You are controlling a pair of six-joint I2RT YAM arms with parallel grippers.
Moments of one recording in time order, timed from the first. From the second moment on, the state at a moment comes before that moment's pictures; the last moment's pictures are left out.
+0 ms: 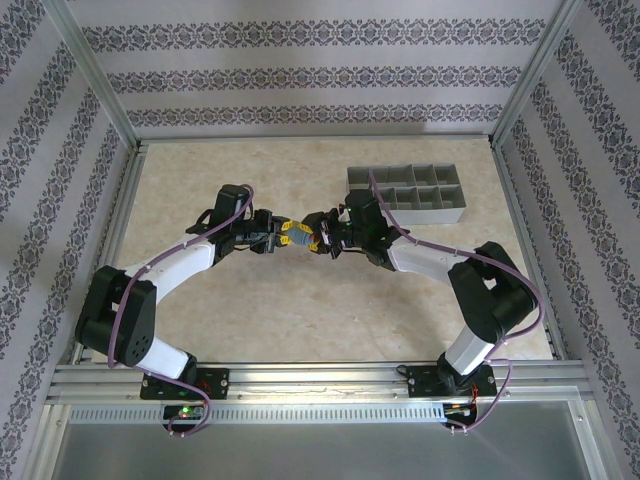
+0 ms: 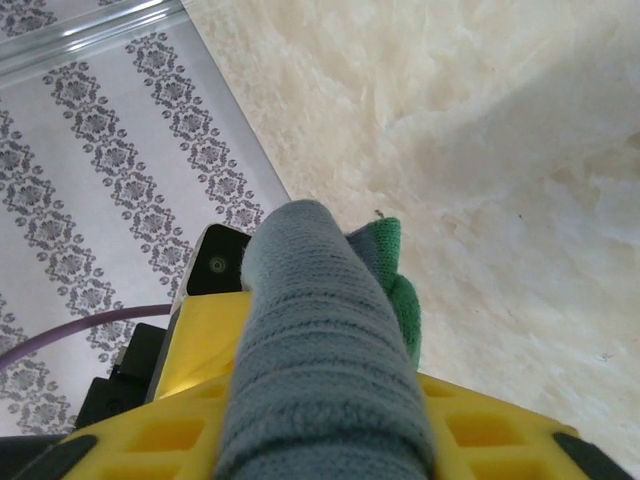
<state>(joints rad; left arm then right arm) -0.33 1.49 0.88 -0.08 0.58 -1.79 0.60 1.66 0.91 0.25 -0.56 1.67</state>
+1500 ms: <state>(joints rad) -0.33 1.10 1.13 -0.53 0.31 -1.12 0.25 2.01 1.81 -1.05 0.02 0.29</state>
